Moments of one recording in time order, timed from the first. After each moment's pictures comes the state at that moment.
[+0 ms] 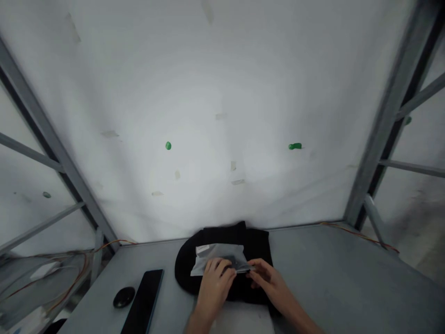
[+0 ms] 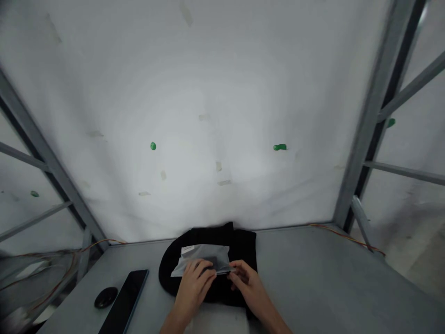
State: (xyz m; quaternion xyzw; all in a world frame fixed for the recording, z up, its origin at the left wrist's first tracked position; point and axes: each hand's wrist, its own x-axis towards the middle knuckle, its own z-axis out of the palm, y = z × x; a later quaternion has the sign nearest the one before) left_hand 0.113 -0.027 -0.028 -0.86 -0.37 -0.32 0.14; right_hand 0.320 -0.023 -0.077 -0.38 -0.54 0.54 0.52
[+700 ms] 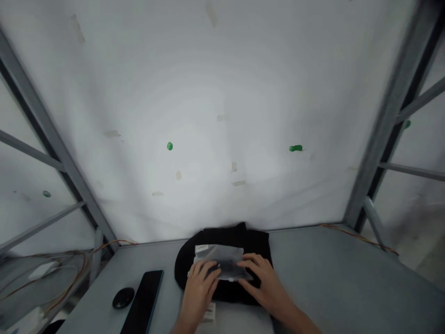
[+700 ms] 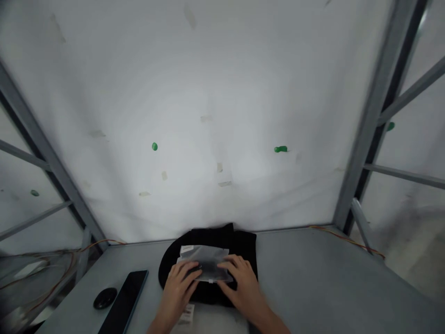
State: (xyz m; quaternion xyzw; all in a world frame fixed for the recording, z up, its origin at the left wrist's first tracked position) left_hand 0.075 -0.036 -0.027 -0.85 -0.41 -0.29 0.16; right_hand 0.303 -0.030 -0.047 -0.43 -0.77 0.18 0.44
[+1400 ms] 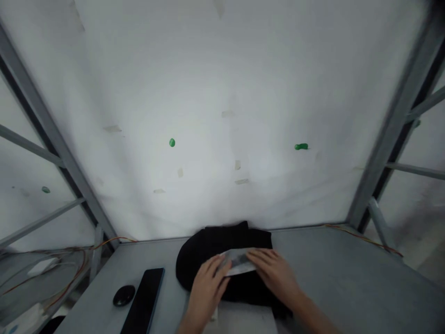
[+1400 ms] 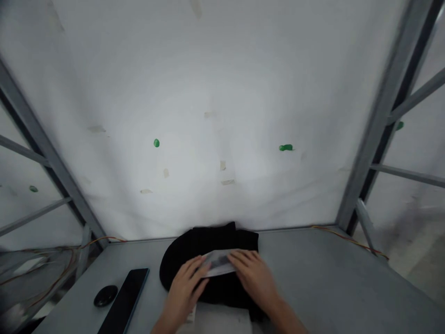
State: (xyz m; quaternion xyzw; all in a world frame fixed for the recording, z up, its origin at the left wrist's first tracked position) left_hand 0.076 -0.033 -0.035 -0.85 -0.41 -0.30 0.11; right_hand 0.342 -0.009 -0.057 -0.42 -0.84 -0.04 0.34
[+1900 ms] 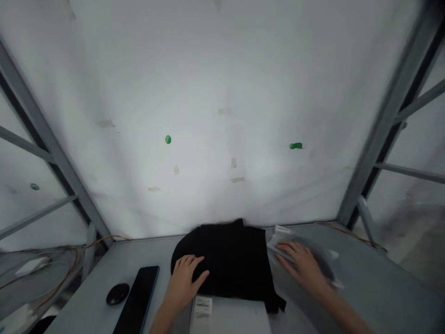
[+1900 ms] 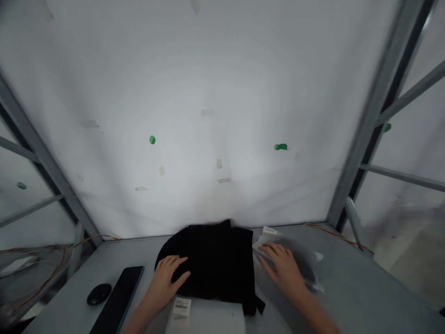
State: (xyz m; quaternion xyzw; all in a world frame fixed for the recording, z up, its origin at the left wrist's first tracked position) left_hand 0.027 -0.020 -0.033 -0.83 -0.51 -0.23 0.00; right_hand 0.430 -0.001 -0.080 -0.55 -0.72 0.06 0.41
